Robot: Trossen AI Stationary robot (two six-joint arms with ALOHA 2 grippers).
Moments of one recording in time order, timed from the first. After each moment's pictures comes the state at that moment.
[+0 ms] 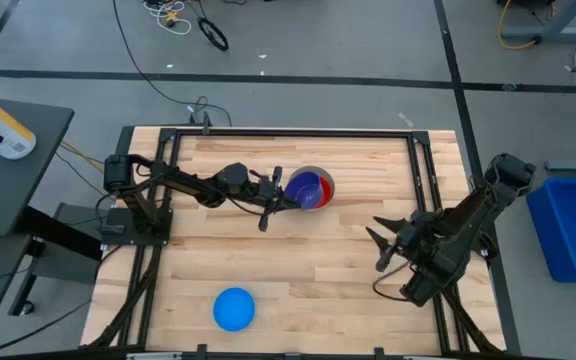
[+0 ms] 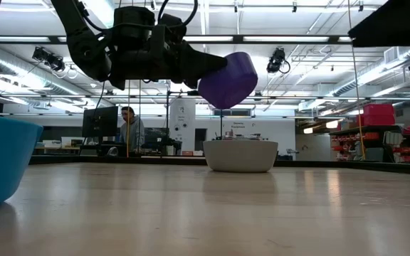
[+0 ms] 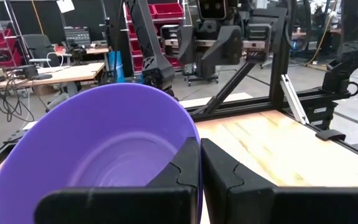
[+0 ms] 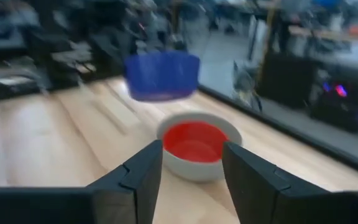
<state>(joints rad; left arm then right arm) 0.19 1.72 0.68 1.06 0.39 0.07 0.92 1.33 0.81 -1.17 1.37 1.66</state>
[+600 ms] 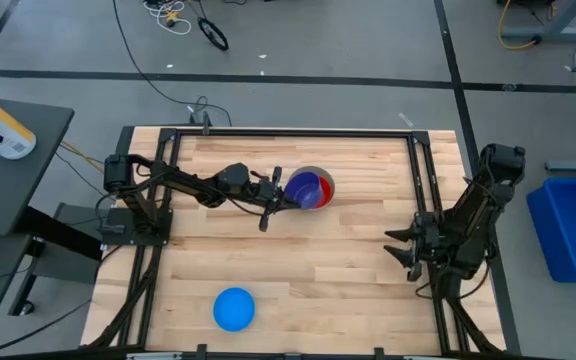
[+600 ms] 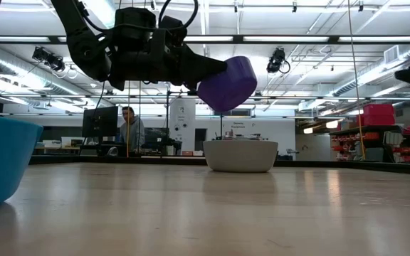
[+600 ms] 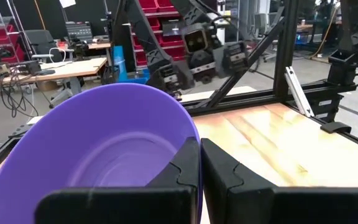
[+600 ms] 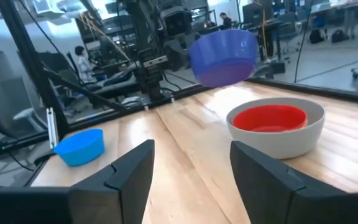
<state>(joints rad) 0.19 1.72 0.68 1.03 0.38 0.10 1.30 1.21 0.33 -0.77 1.57 1.91</state>
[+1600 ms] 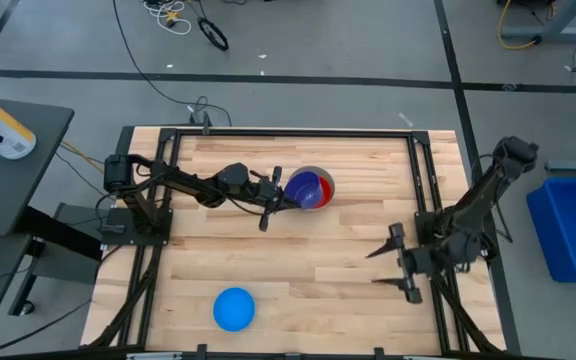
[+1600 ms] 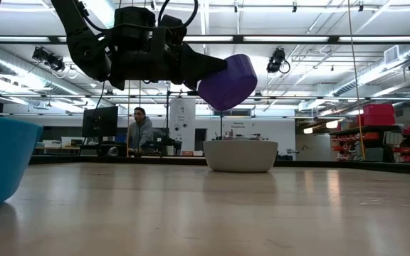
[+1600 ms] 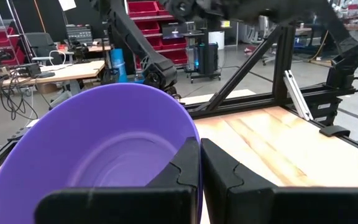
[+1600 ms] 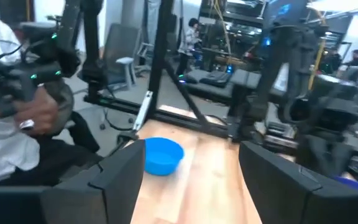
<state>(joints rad) 0.19 1.72 0.68 1.05 0.38 0.09 0.90 0.89 0.45 0.43 0.68 -0.17</state>
